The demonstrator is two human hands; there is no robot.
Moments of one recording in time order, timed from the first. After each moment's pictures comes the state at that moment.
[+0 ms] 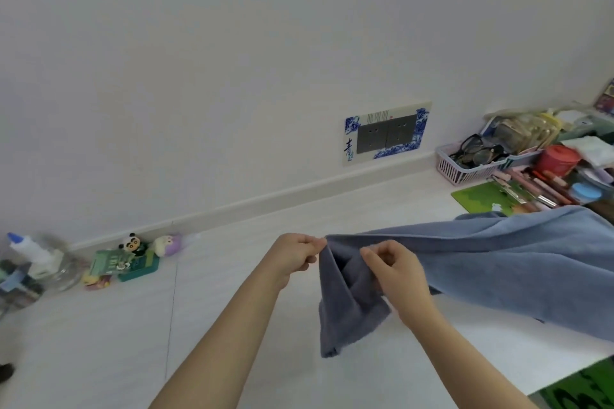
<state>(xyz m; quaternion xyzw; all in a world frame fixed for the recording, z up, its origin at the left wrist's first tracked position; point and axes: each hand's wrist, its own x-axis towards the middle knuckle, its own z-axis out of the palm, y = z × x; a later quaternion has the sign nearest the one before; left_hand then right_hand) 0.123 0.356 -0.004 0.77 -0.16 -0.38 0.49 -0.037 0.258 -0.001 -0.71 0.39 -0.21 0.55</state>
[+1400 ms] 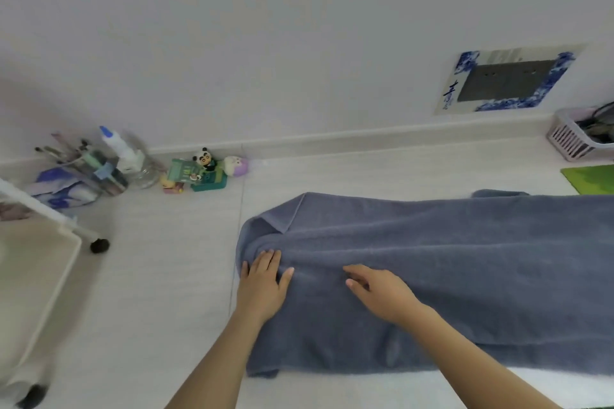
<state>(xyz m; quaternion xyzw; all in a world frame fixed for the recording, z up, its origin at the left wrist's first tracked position) 0.136 0.551 -0.168 0.95 -0.21 -0.18 0.11 0.019 0.340 -0.133 -0.93 0.14 0.16 0.30</state>
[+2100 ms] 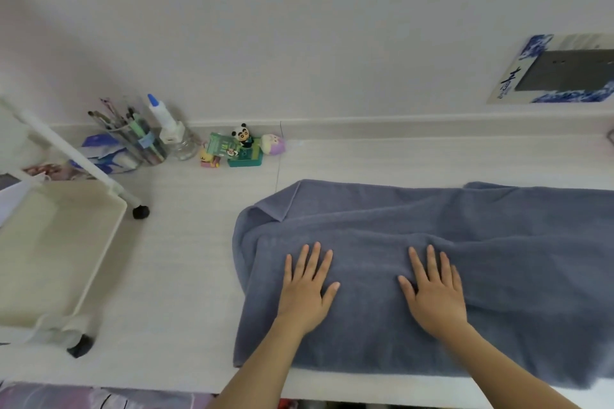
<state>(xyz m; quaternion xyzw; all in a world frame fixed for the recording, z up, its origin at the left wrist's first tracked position) 0.095 0.573 -0.195 0.94 -0.30 -0.15 0.05 -0.006 0.353 -0.183 -0.95 0.26 0.14 0.09</state>
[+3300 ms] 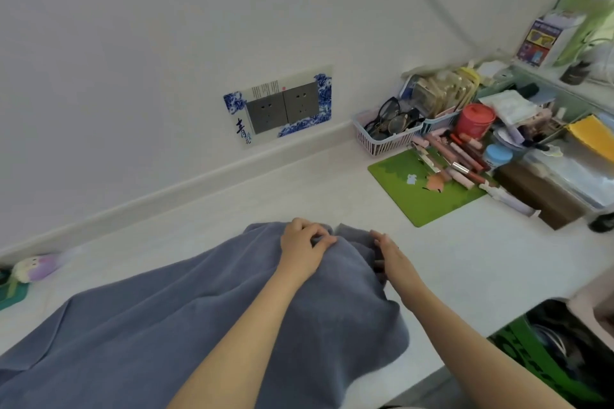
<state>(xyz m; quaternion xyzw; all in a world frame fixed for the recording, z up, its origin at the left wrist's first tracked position) 0.009 0.148 -0.092 0.84 -0.37 -0.23 0.33 -0.143 0.044 -0.126 -0.65 0.48 -0.09 0.58</state>
